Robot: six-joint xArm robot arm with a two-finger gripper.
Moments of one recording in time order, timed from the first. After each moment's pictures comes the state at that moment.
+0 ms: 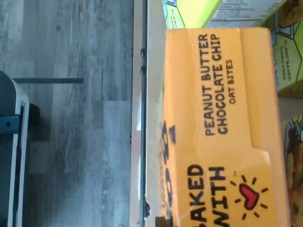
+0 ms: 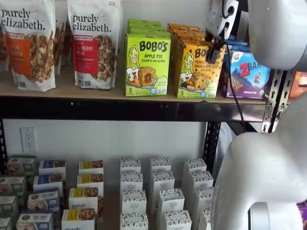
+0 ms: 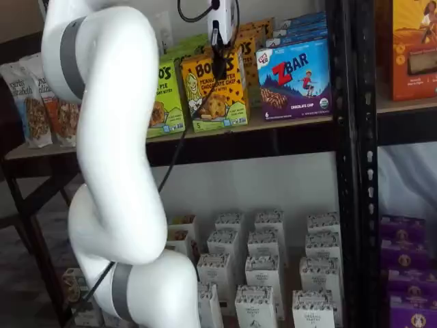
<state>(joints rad) -0.19 -0.13 -1.60 0.21 1.67 -1.71</state>
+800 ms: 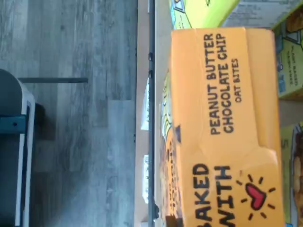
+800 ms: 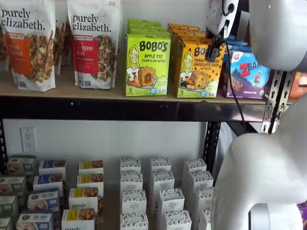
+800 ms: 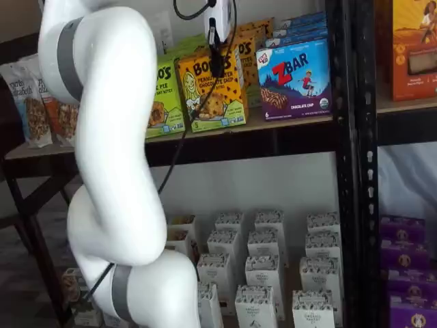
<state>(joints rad) -0.17 -0.15 -1.61 0.20 1.70 -1.70</state>
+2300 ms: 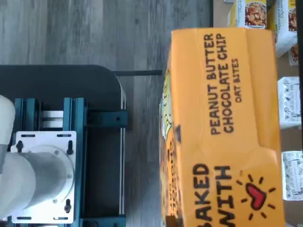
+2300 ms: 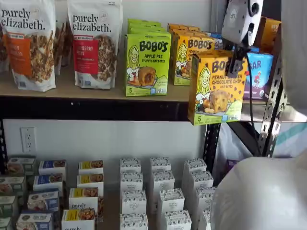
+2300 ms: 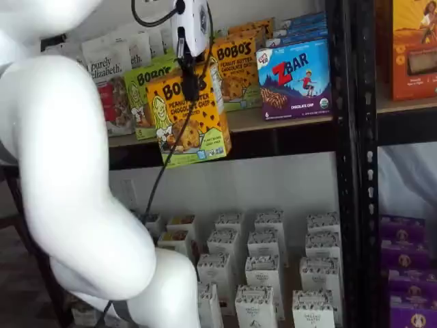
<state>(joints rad) -0.18 -0.55 -1.31 0.15 1.91 -1.70</state>
